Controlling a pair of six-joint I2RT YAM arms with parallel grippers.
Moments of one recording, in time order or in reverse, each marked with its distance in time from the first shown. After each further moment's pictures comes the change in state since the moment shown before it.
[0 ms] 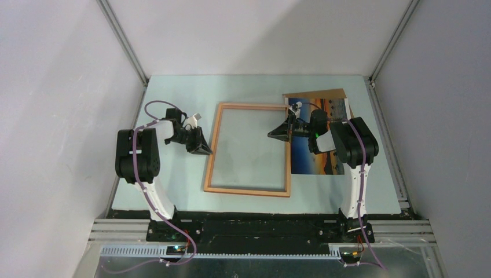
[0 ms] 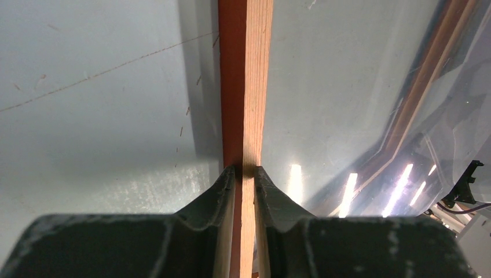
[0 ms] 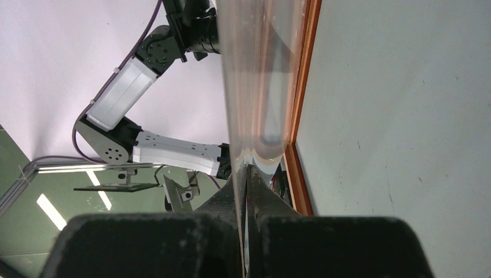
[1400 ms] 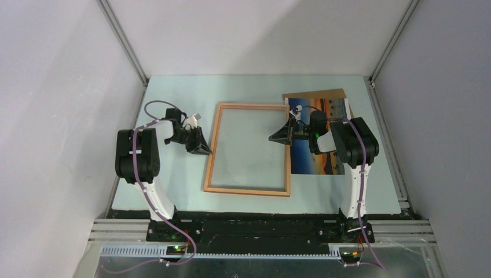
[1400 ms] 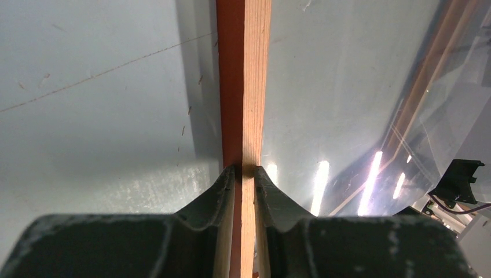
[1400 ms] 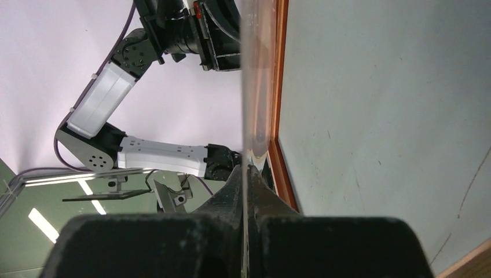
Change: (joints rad) left arm 0.001 0.000 0.000 0.000 -0.001 0.001; right arm -0.006 0.000 -0.011 -0.140 0.007 -0.117
